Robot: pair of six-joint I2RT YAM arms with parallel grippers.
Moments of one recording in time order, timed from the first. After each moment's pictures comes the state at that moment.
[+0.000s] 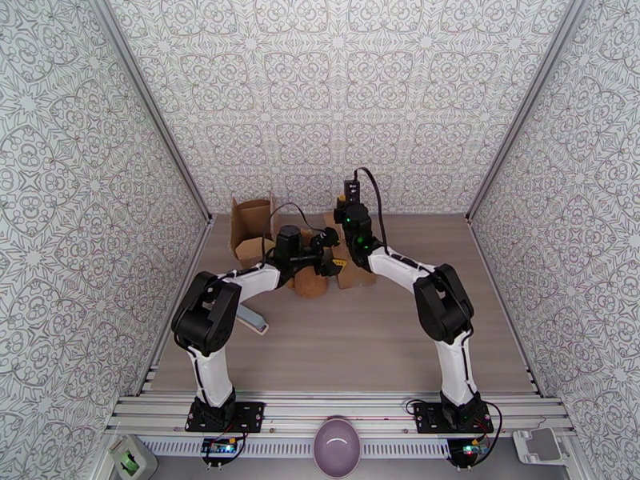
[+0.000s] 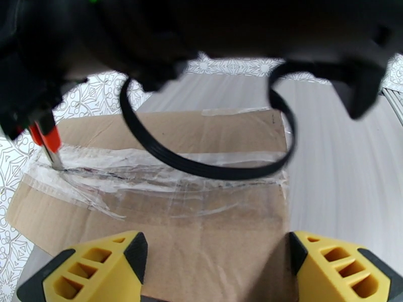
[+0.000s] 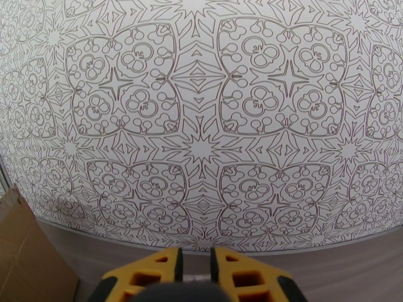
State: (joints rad) left arm -0.41 1.91 1.17 0.41 0.78 0.34; right arm 0.58 2.11 1.62 0.51 0.45 0.08
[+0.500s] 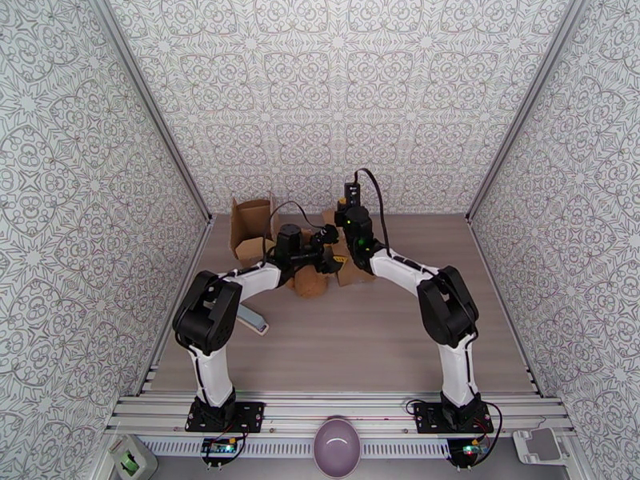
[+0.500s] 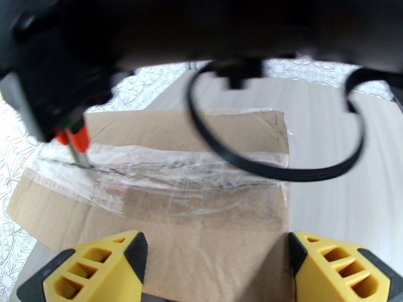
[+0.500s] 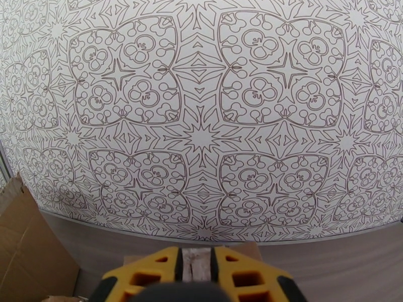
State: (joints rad) left arm -0.41 1.92 1.20 0.41 0.71 0.30; right arm 0.58 2.05 1.55 0.47 0.45 0.08
